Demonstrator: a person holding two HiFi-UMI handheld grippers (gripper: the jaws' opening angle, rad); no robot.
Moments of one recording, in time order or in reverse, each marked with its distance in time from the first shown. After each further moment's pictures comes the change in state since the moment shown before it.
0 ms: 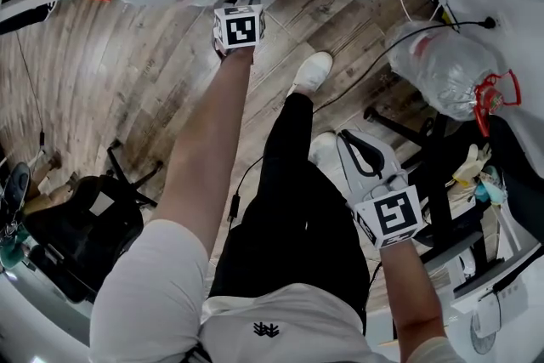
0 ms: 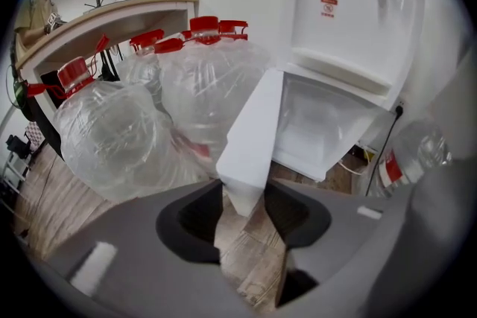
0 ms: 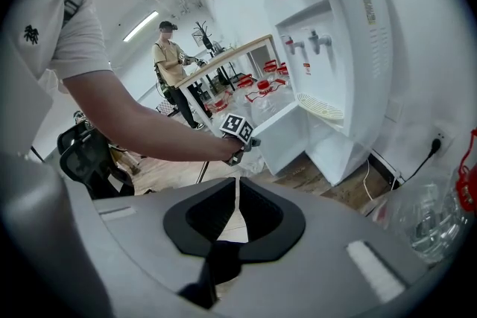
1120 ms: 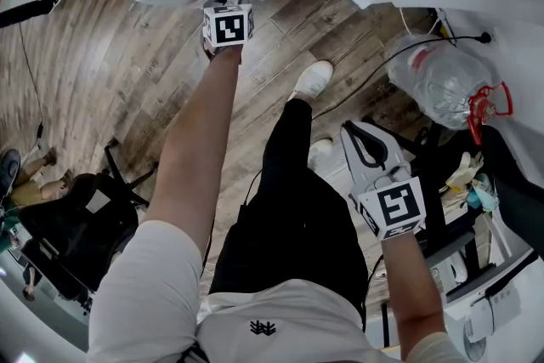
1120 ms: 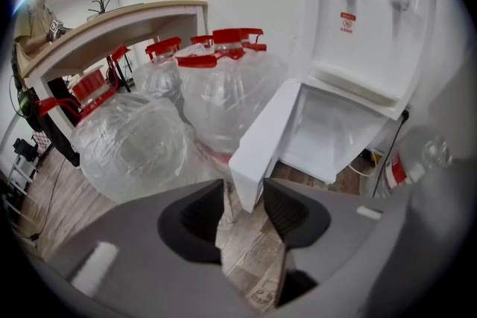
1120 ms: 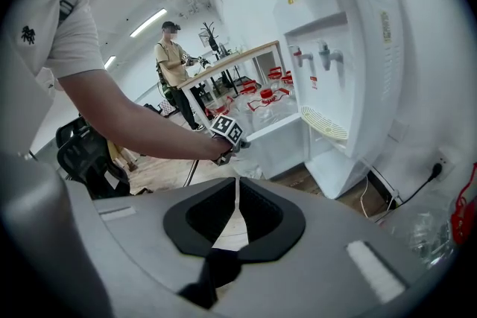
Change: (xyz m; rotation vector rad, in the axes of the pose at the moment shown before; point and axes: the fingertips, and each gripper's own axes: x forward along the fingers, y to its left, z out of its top) left arm -0.019 0.049 0.022 0.001 -0.003 0.024; right arm 0.008 -0.002 0.036 -0.071 -0.025 -0.008
